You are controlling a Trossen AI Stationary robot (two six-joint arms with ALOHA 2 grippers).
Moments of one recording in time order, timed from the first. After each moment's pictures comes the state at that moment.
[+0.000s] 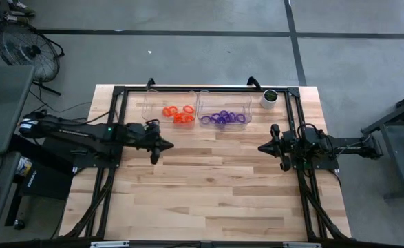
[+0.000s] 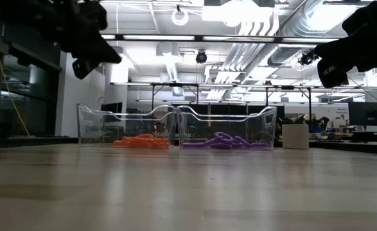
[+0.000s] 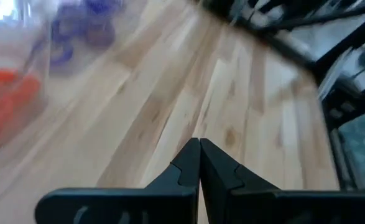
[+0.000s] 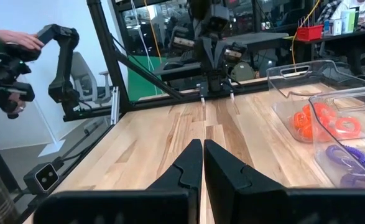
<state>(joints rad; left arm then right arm) -0.06 0.89 0.51 -0.09 -0.09 -0.54 -0.01 0.05 0.01 0.05 -0.11 0.20</state>
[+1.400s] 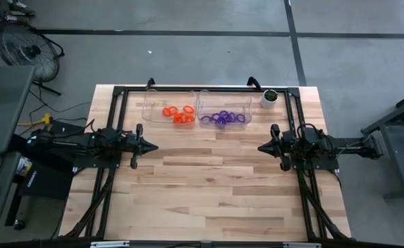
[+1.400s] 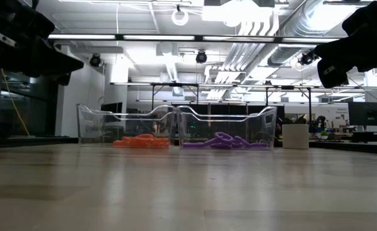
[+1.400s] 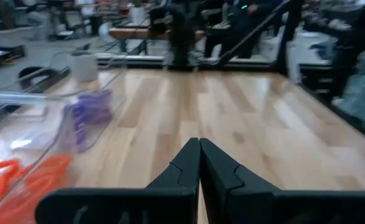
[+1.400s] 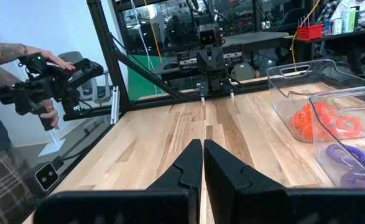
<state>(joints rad) -0.06 0.13 0.02 0.01 -0.04 -0.03 -0.01 0.05 0.01 0.05 -0.11 0.20</state>
